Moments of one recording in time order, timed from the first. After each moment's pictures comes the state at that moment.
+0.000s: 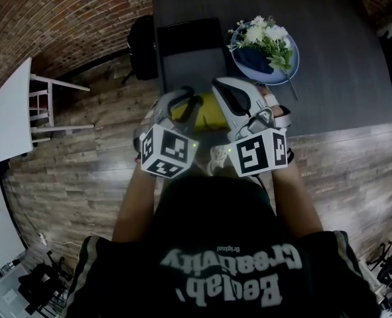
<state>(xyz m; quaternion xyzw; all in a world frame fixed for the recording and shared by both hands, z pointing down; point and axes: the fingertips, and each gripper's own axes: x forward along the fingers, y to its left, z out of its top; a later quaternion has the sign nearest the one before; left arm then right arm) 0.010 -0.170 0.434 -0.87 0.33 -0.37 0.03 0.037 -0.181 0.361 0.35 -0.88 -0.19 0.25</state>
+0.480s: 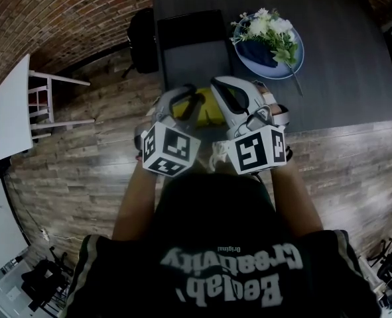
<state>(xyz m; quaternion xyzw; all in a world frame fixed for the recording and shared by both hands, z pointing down) 0.008 -0.165 0.450 -0.87 0.32 -0.38 0.02 0.028 -0.178 0.384 0.35 -0.89 -0.16 0.25</state>
